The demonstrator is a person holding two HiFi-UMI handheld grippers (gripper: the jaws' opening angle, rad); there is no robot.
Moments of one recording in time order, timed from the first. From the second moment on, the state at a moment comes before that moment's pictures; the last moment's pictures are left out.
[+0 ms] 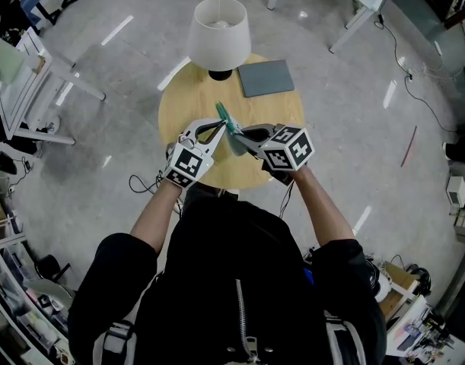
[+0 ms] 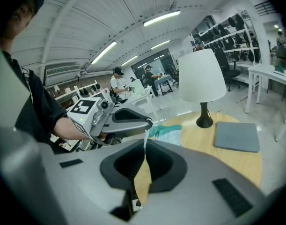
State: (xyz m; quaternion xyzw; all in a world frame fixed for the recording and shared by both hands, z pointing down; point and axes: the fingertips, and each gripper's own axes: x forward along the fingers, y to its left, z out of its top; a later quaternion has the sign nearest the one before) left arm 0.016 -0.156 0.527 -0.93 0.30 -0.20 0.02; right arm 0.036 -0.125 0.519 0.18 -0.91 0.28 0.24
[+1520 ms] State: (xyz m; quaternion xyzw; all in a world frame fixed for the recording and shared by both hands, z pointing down) left arm -0.030 -0.178 0.543 -0.90 0.37 -0.21 -0.03; right arm 0.051 -0.110 0.527 0.18 -0.91 0.29 0.23
